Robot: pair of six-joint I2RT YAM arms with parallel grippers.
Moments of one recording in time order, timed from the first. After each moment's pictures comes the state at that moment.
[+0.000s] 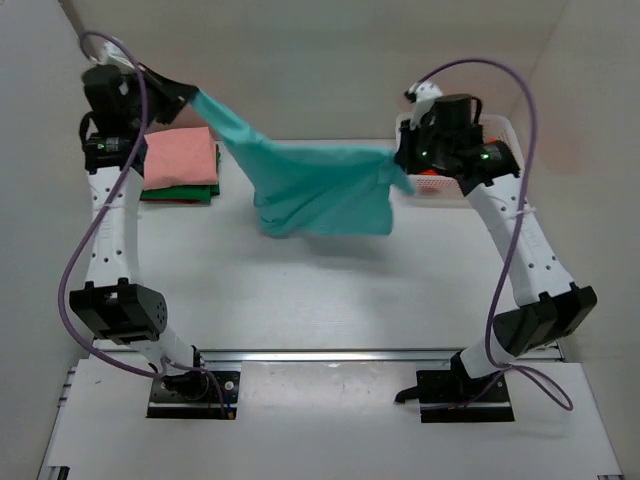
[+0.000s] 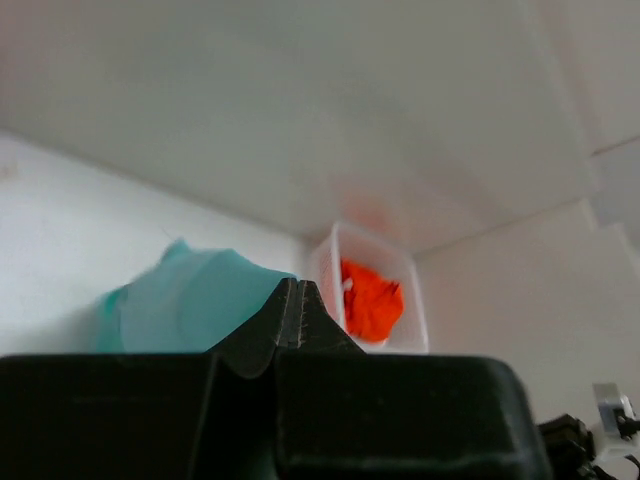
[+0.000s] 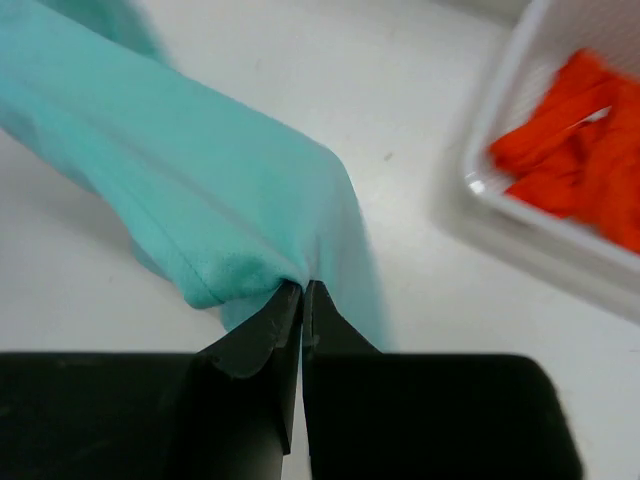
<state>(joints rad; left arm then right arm) 0.08 1.60 1.85 -0.42 0.38 -0.78 0.37 1.55 1.78 -0.84 -0.14 0.01</state>
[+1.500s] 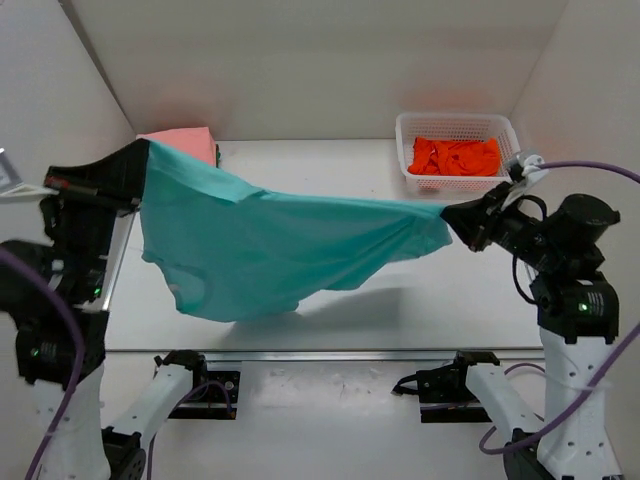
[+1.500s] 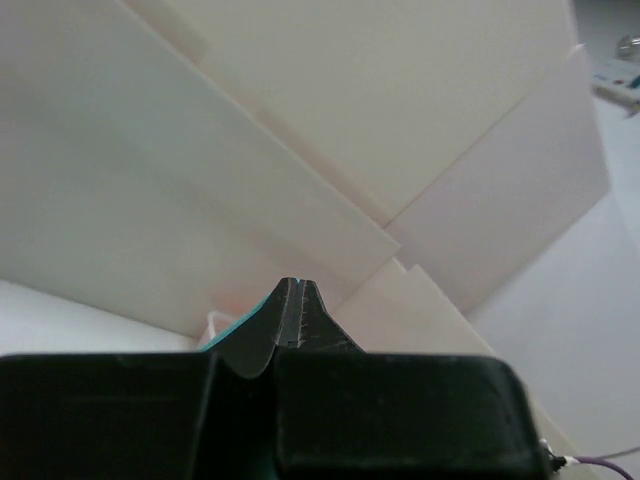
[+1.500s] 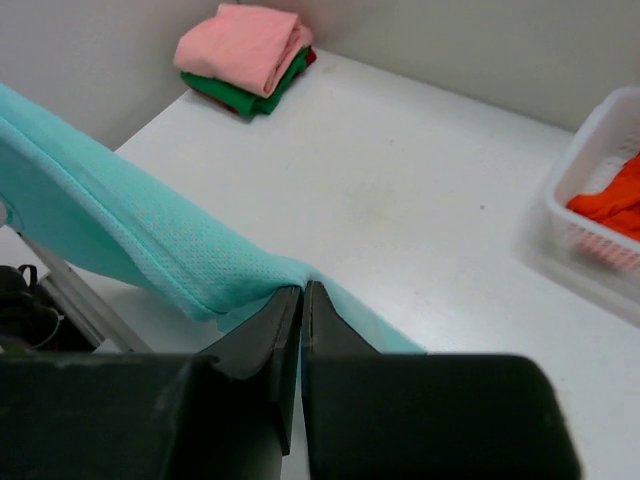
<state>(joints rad) -0.19 0.77 1.64 -0.45 -0.06 -0.83 -0.02 0.79 1.39 -0.75 -0.69 0.05</state>
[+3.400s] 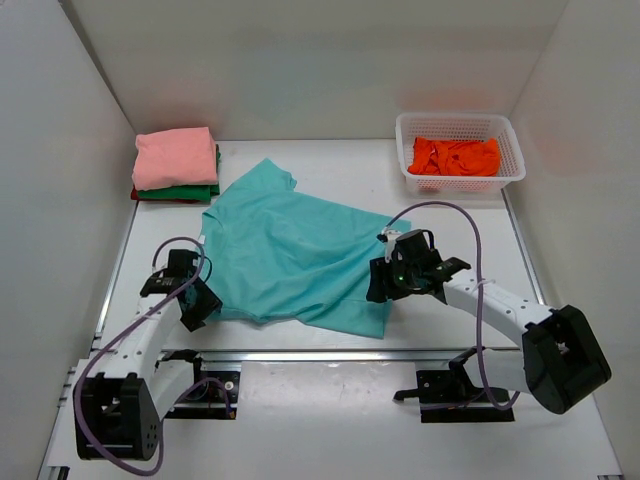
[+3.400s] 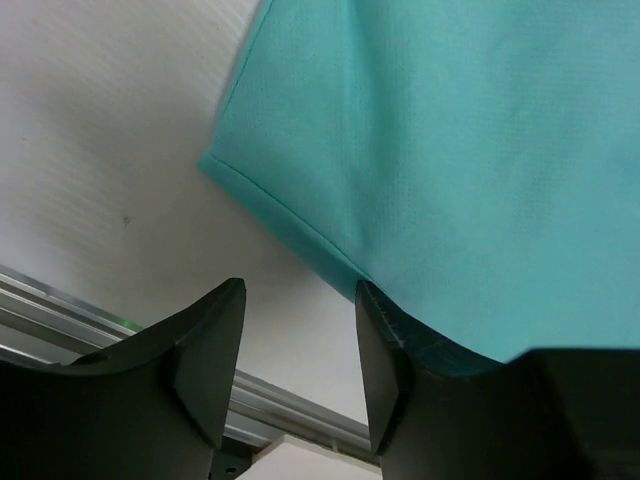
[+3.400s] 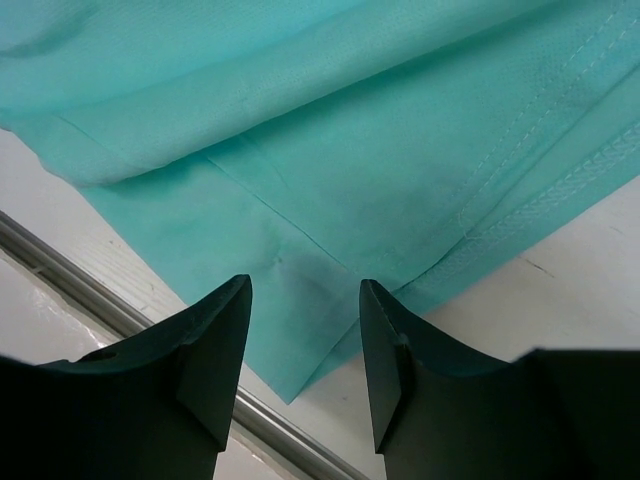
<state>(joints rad) -0.01 0.94 0.52 -0.82 -0.11 -0.76 0.52 1.22 0.63 -0.34 -0.29 0.27</state>
